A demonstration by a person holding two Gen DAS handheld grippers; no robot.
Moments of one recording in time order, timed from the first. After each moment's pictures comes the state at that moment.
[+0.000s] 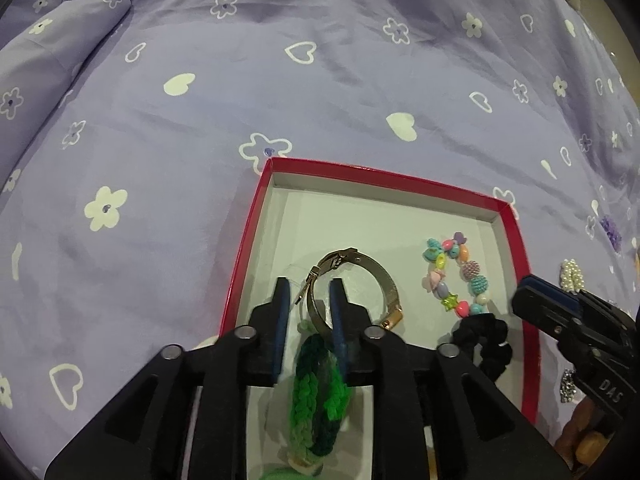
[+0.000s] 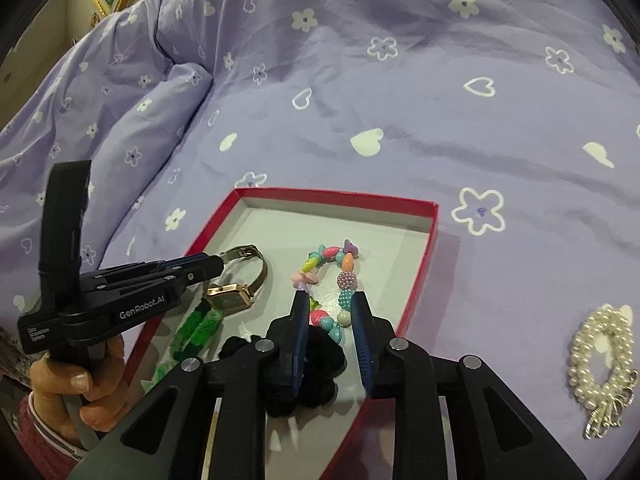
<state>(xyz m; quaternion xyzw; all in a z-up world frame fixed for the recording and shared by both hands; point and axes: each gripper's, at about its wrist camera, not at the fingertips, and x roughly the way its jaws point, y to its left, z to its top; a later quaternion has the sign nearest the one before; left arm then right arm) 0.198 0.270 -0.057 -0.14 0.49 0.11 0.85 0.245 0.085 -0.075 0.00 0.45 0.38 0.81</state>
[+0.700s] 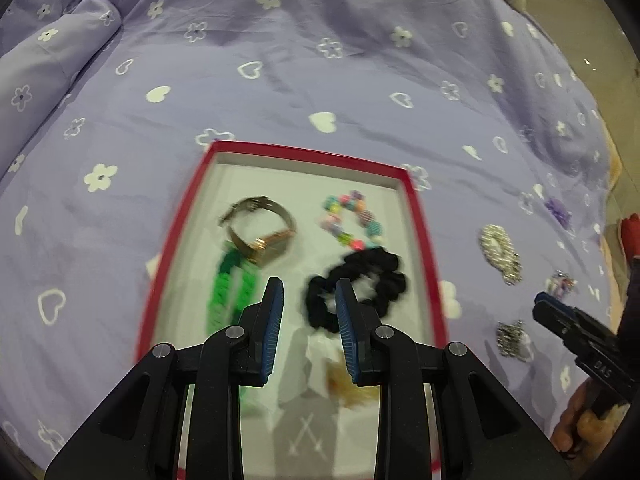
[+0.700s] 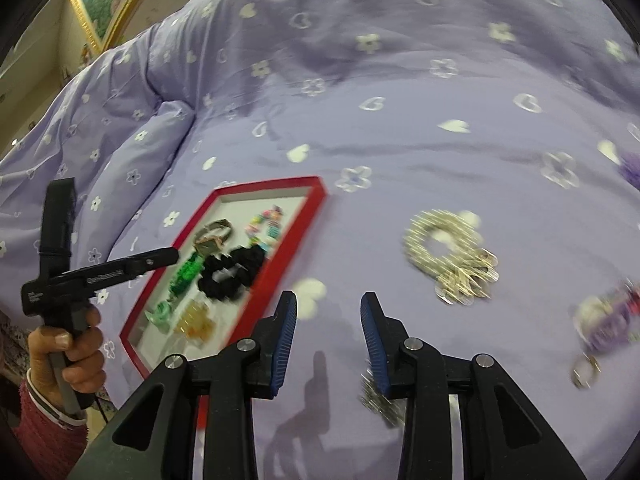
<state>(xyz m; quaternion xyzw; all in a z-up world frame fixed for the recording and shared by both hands) 0.136 0.203 -0.019 -0.16 0.46 0.06 0.87 0.186 -0.055 -0.053 0.03 0.42 0.32 0.85</state>
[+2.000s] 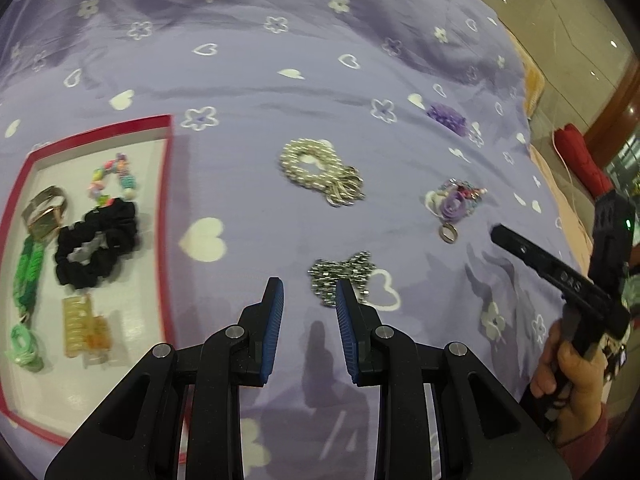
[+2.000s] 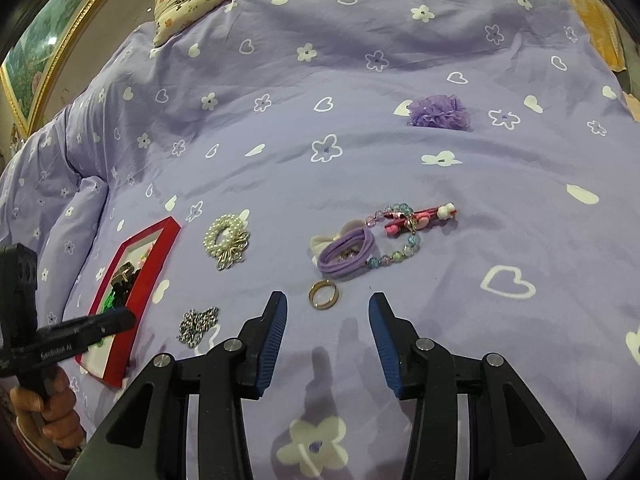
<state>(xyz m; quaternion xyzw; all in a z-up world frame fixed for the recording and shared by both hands) 0.146 0.027 -0.025 -0.10 0.49 -0.10 0.86 0.172 -0.235 -0.059 0.11 0.40 0.17 0.89</state>
